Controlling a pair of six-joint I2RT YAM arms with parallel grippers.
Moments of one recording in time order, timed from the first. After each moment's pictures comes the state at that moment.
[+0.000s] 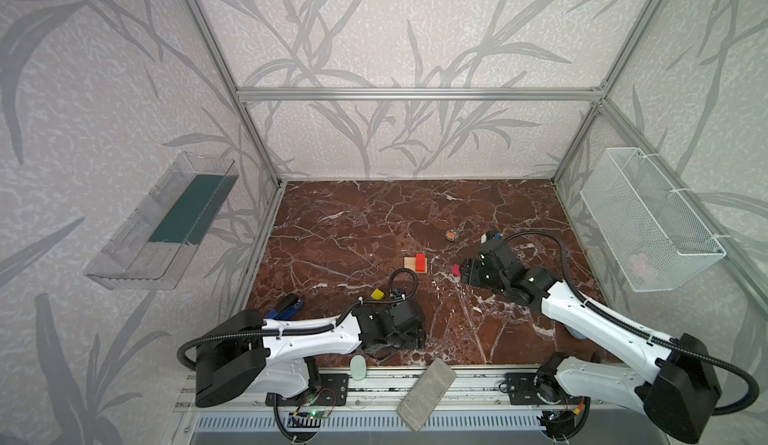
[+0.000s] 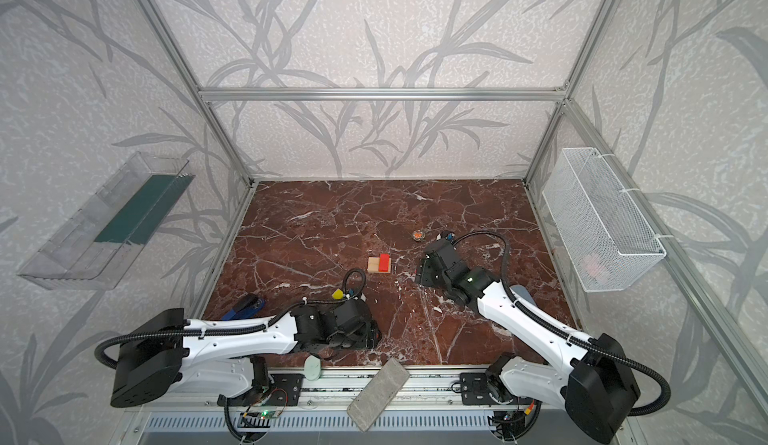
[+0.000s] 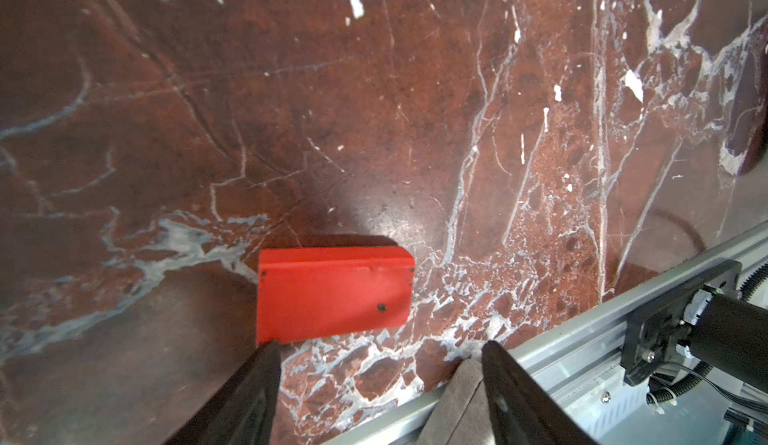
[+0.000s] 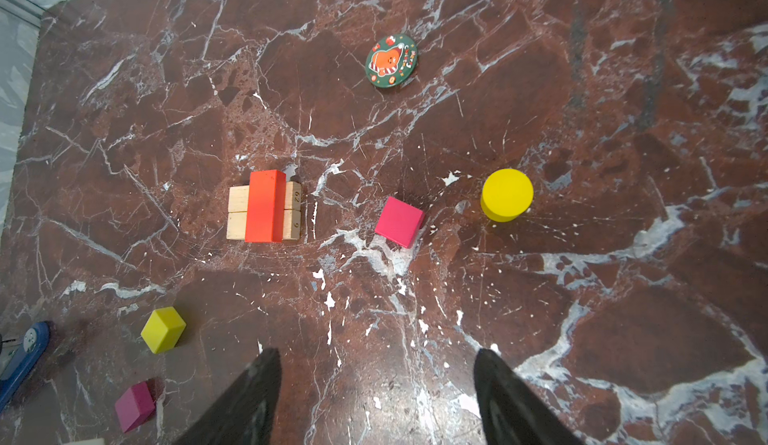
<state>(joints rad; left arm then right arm) -1.15 1.32 0.64 -0.39 -0.02 -1.15 0.65 1.17 0.80 -0.51 0.18 0.75</state>
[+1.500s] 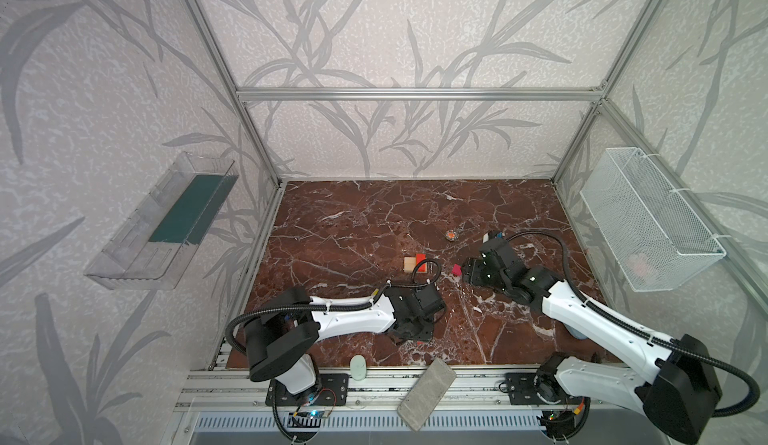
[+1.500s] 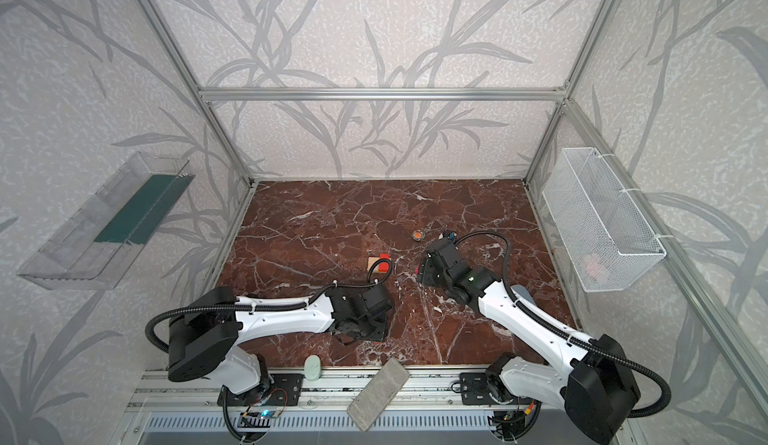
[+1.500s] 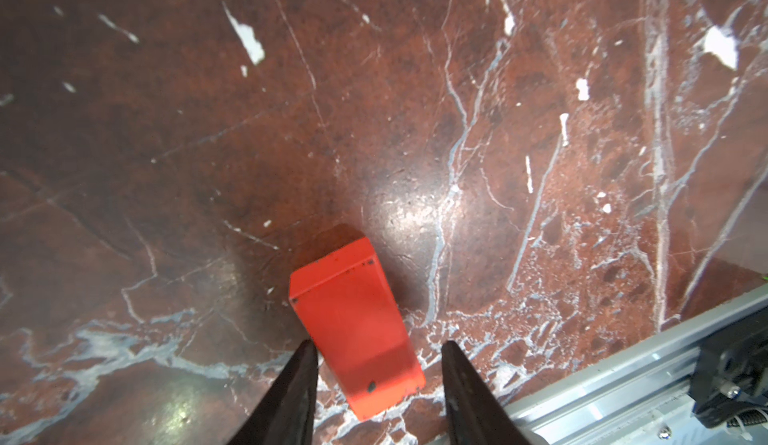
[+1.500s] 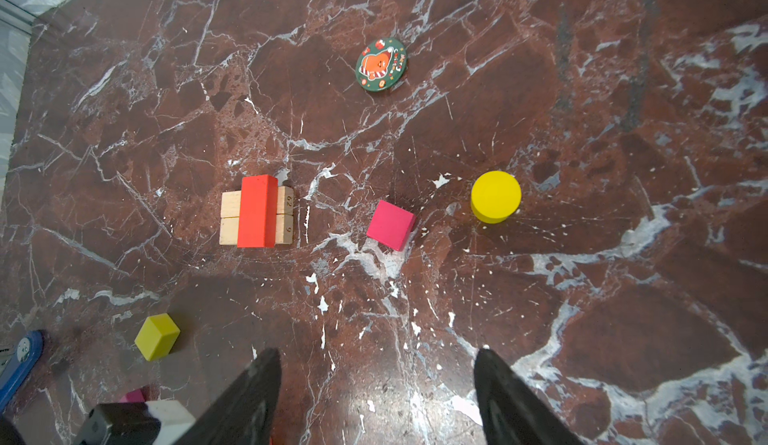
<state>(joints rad) -1.11 1.60 0.89 -0.54 0.03 -0.97 0.64 1.16 0.80 -0.52 0.18 0.75</state>
